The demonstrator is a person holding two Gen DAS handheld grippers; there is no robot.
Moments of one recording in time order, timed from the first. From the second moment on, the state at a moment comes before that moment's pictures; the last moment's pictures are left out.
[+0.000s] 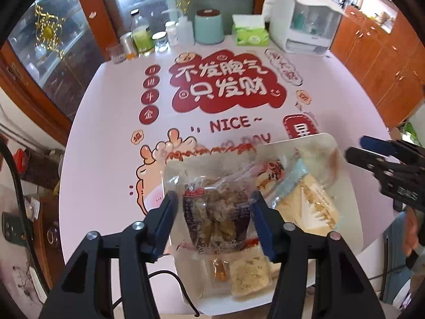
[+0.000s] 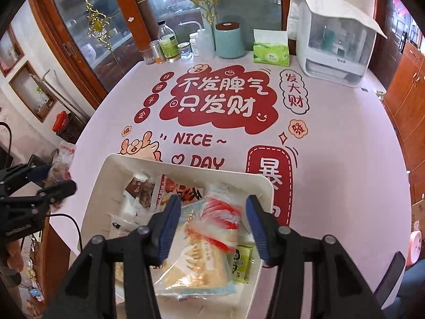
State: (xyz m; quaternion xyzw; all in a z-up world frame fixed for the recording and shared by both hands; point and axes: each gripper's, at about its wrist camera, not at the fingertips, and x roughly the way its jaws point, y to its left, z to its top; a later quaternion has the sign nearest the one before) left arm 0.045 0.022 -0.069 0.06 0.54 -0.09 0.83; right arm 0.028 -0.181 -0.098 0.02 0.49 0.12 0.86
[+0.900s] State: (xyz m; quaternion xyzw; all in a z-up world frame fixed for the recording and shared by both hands) left arm 0.010 0.021 0.018 0.12 0.51 -0.03 0.85; right arm -0.010 -0.183 -0.083 0.04 0.46 0.20 0.86
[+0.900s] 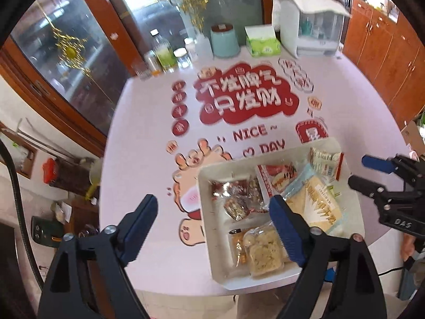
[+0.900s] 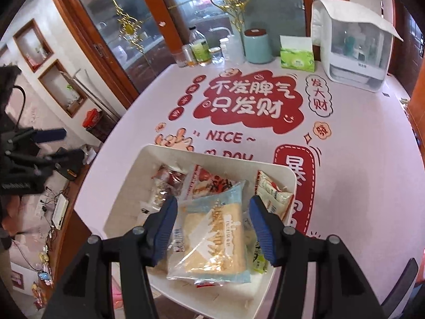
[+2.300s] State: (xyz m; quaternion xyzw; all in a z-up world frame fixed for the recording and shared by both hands) left arm -0.083 -0.009 -0.018 0.02 0.42 -0.04 0.91; right arm -0.125 -0.155 -0.038 0.05 0.37 0.02 0.93
